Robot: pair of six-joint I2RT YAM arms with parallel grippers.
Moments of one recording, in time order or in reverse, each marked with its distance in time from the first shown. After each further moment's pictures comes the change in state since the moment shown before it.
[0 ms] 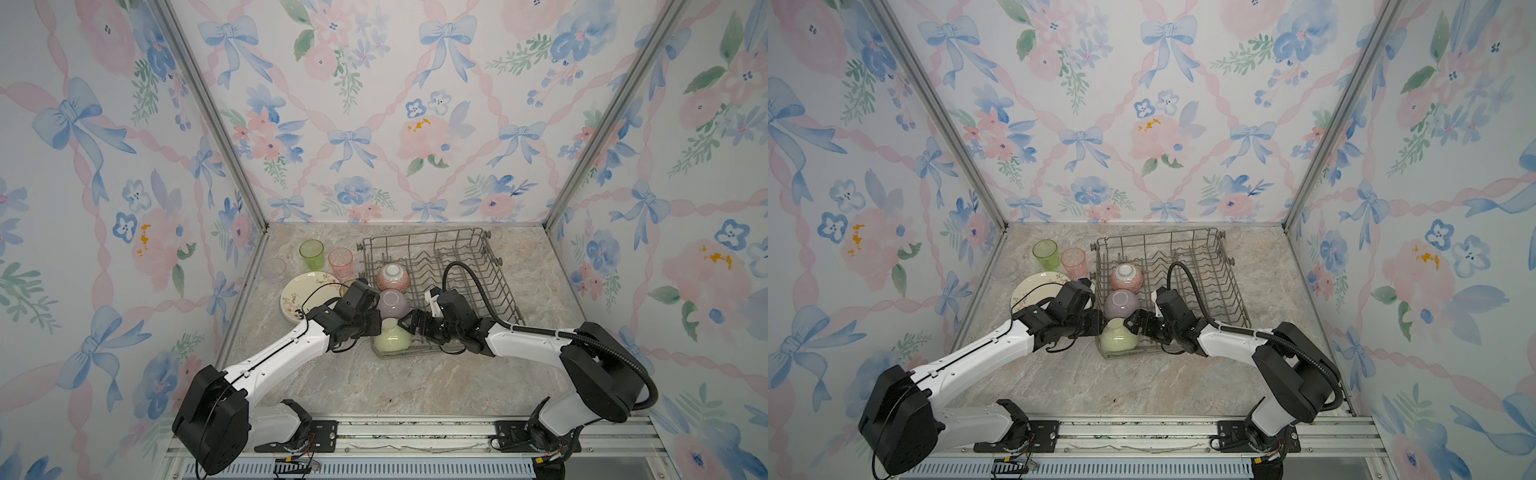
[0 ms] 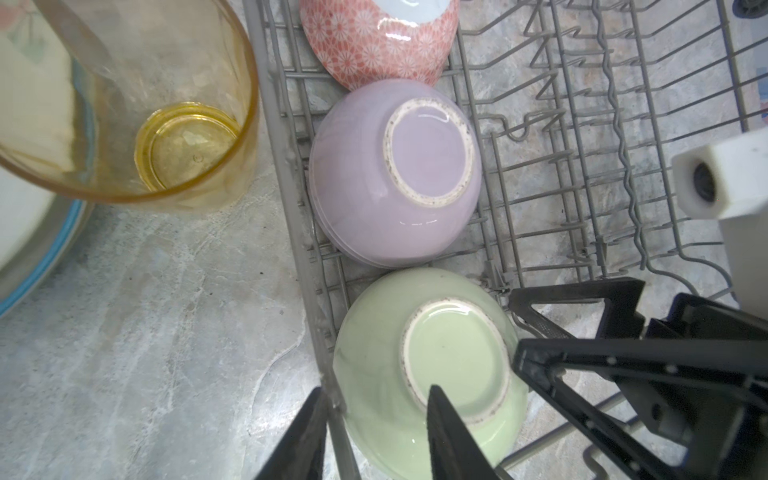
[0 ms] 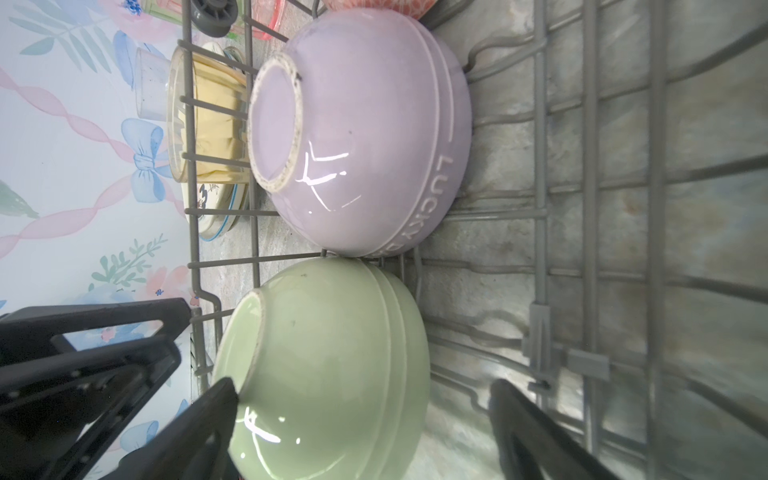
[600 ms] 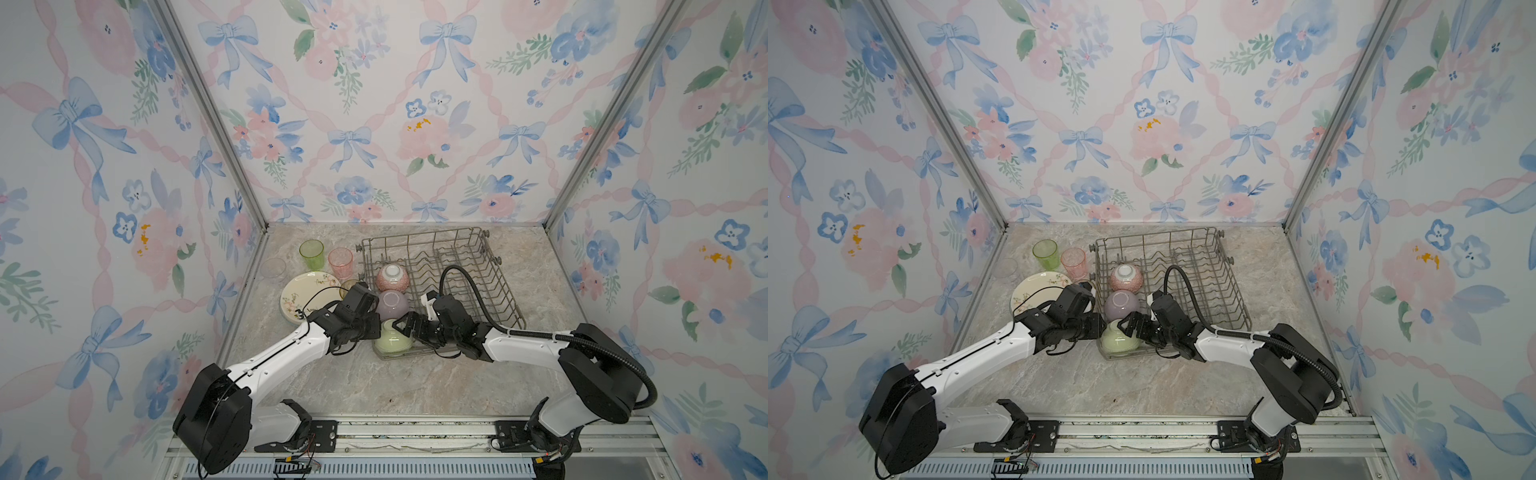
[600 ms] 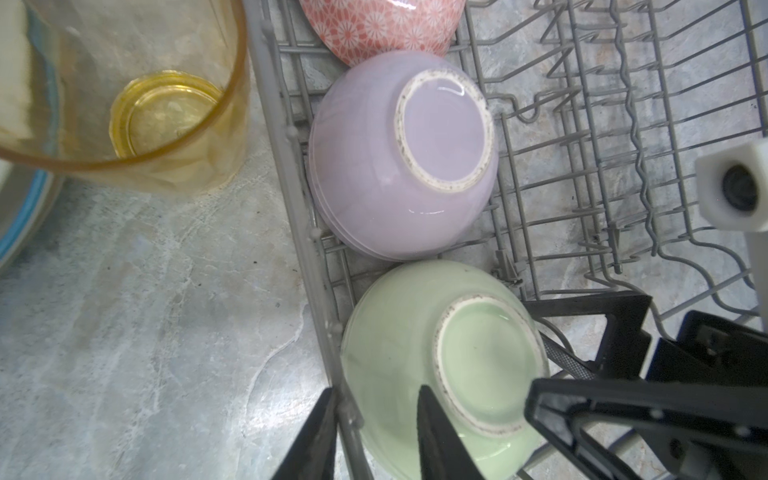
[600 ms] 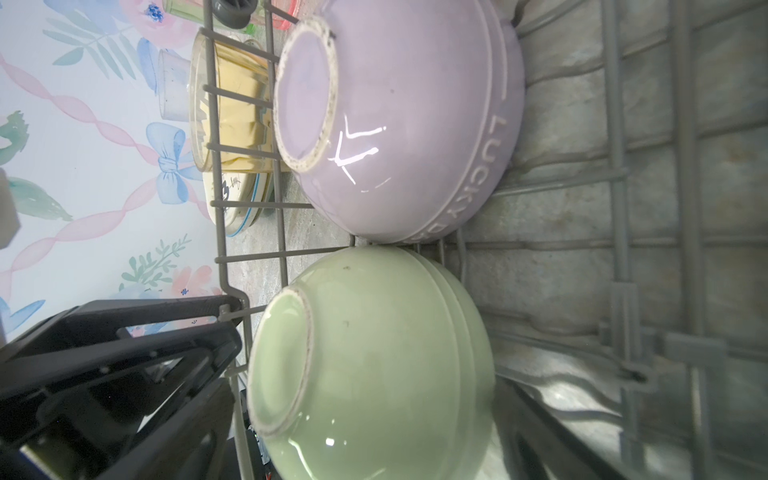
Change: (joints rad) left arm 0.002 0.005 -0.040 0.036 0.026 0.000; right arm 0.052 0.001 -0.008 0.037 0.031 0.087
